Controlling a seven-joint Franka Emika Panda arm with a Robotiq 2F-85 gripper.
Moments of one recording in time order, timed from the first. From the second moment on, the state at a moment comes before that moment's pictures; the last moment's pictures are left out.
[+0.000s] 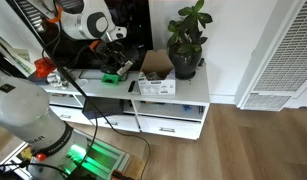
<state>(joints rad) 0.10 -0.01 -0.07 -2.55 -0.12 2.66 0.44</state>
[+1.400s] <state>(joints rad) -0.04 0.51 0.17 -2.27 0.18 2.73 -0.18</state>
